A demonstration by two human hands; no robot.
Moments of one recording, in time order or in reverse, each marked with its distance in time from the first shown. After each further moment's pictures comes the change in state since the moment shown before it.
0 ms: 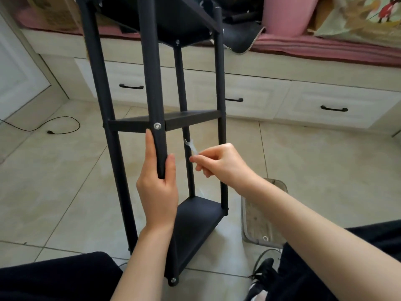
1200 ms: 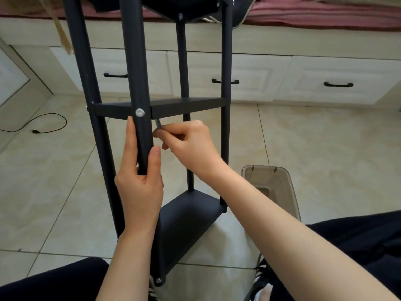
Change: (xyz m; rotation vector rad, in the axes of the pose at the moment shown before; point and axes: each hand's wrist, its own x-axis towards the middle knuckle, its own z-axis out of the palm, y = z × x) left_hand 0.017 -0.003 -0.003 -0.142 -0.095 0.007; right_hand 0.033 -0.017 0.035 0.090 0.159 -0.222
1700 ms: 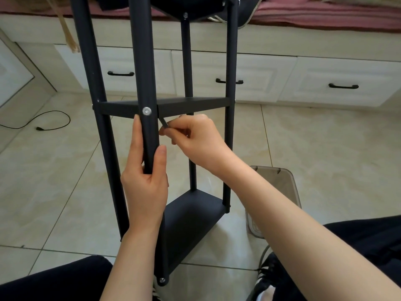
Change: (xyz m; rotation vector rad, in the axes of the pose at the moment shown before) left_hand 0.000 -0.002 0.001 -0.016 0.009 -0.030; right_hand 0.007 -0.005 -0.012 -0.132 -0.125 -0.085
